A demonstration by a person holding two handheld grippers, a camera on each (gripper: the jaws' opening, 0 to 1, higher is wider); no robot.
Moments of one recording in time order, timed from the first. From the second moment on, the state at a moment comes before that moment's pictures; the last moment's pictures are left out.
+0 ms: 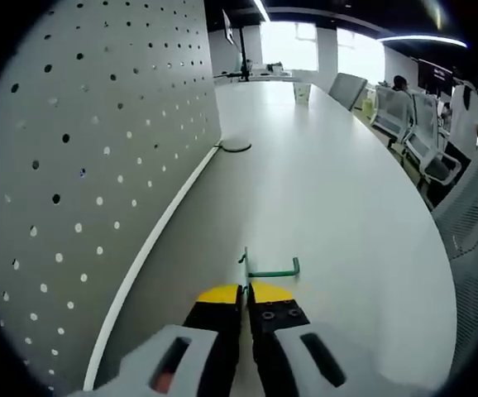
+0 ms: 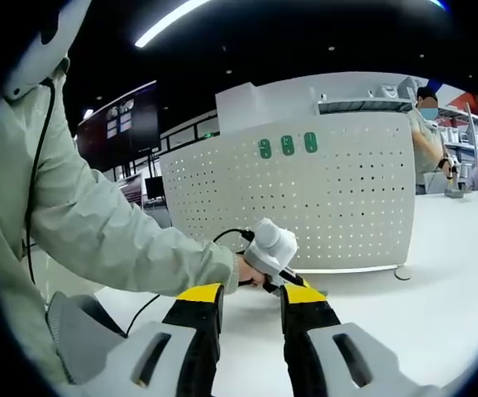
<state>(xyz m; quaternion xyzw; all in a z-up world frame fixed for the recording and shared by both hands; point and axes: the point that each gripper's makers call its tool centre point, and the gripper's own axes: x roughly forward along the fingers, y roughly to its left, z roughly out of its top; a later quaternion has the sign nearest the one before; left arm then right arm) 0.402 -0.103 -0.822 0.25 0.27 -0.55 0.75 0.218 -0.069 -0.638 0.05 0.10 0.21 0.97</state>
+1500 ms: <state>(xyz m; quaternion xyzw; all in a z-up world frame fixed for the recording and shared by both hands) 0.367 0.007 -0.640 0.07 0.13 -0.42 0.89 0.213 -0.056 -0.641 0.00 0.10 0.23 0.97</state>
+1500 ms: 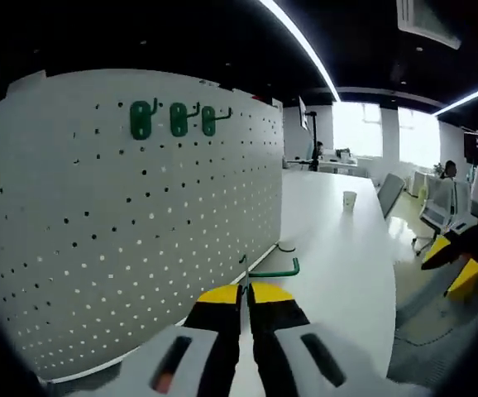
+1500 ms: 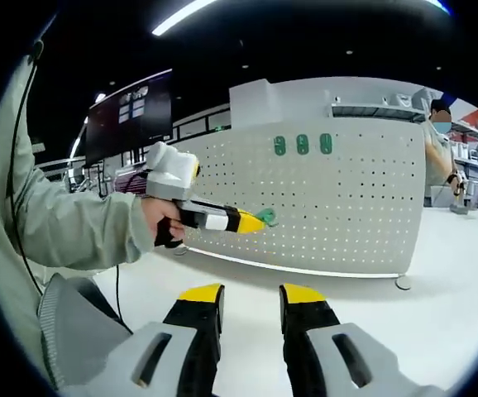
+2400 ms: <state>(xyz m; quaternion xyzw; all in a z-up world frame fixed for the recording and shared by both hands) 0.301 0.047 -0.539 -0.01 0.02 -0.41 0.91 0.208 -0.045 -0.645 -0.03 0.11 0.25 0.96</state>
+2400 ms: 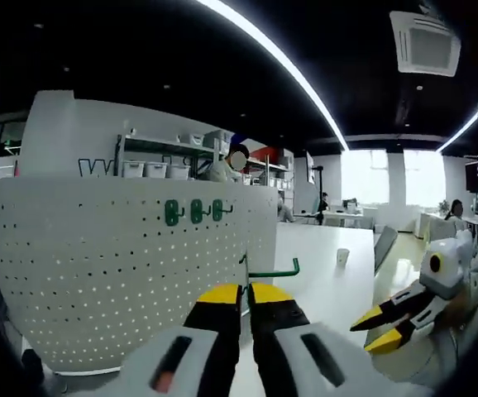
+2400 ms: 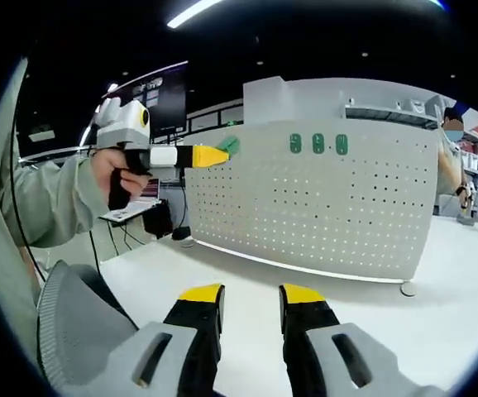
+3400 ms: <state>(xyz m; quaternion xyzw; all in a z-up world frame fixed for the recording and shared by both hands) 0.290 0.042 -0.520 -0.02 0.00 -0.42 0.91 0.203 -0.033 -0.642 -0.04 0.10 0.29 0.95</state>
